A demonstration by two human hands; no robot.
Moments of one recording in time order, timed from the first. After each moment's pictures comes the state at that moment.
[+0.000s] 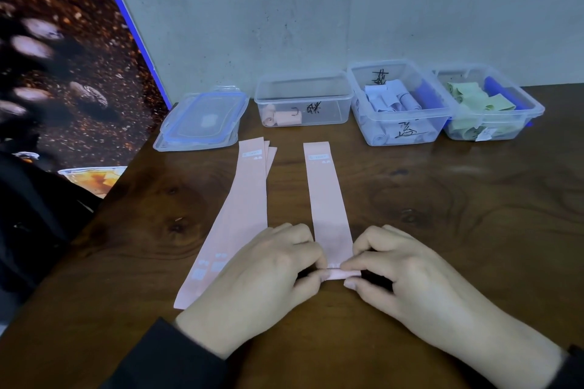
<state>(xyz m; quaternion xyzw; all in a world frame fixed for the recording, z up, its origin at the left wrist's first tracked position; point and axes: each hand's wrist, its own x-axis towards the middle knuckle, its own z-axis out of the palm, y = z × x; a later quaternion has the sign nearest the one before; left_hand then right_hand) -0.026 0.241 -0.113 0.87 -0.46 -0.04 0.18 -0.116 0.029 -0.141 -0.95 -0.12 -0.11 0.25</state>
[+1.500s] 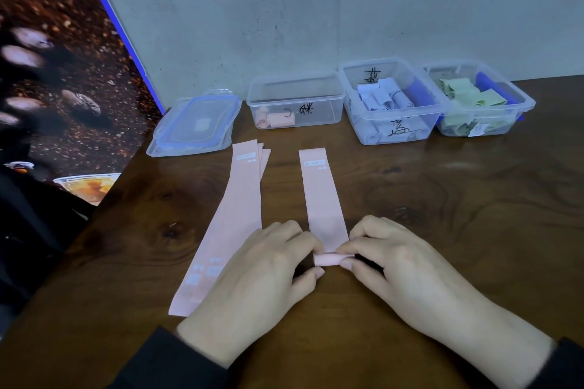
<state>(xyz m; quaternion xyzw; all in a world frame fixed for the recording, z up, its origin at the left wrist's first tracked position) -0.023 0.237 -0.131 0.88 -0.44 0.04 0.18 -0.106 0.025 -0.149 -0.95 -0.09 -0.15 0.24</state>
